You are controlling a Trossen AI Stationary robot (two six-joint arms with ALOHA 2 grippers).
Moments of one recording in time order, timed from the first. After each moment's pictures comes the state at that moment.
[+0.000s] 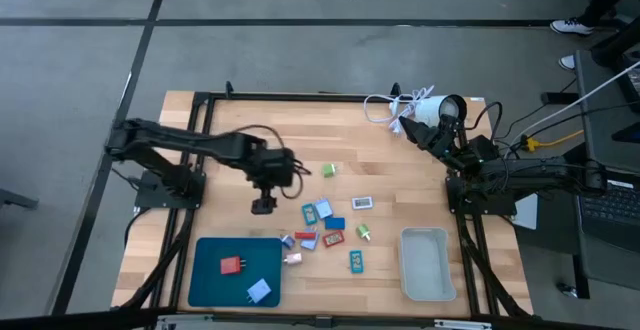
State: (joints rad) left arm -0.01 1.50 1.18 -0.95 0.16 -0.02; right arm -0.20 0.73 0.15 1.01 0.24 0.96
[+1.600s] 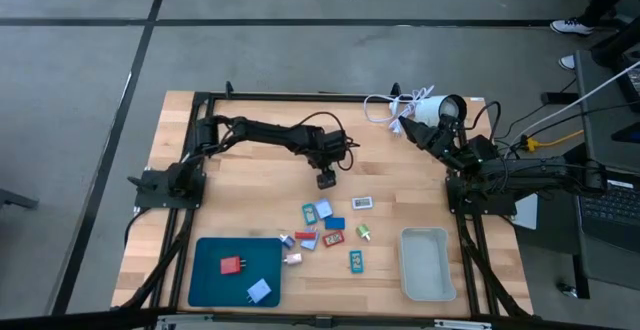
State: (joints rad) left arm 0.22 2.15 1.52 -0.59 0.04 -0.07; right arm -0.20 0.73 0.15 1.00 0.25 0.95
